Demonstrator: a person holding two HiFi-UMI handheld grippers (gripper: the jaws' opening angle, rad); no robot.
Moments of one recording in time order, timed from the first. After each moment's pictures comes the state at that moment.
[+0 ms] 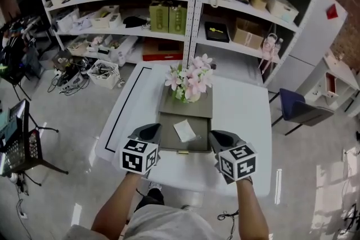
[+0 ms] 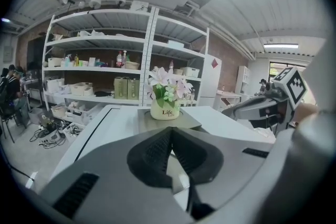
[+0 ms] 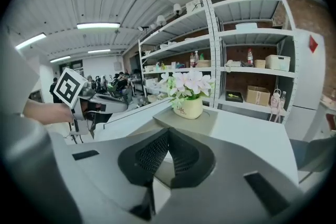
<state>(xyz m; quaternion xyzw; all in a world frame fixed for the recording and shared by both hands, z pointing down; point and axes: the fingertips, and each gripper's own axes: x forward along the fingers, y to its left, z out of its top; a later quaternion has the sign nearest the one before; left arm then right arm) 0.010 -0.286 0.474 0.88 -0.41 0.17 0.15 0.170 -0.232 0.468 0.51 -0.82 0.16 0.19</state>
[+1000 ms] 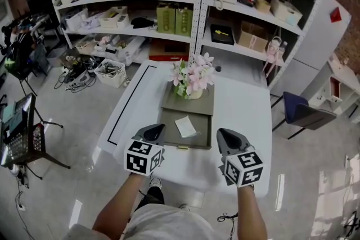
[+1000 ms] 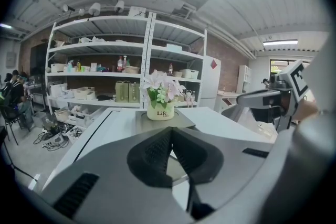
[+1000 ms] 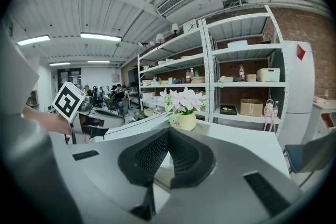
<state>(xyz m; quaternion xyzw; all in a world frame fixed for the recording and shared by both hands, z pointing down) 0.020 -0.253 0.467 0.88 -0.43 0.17 0.13 0.190 -0.202 0.432 0.54 -0.82 0.11 0.12</state>
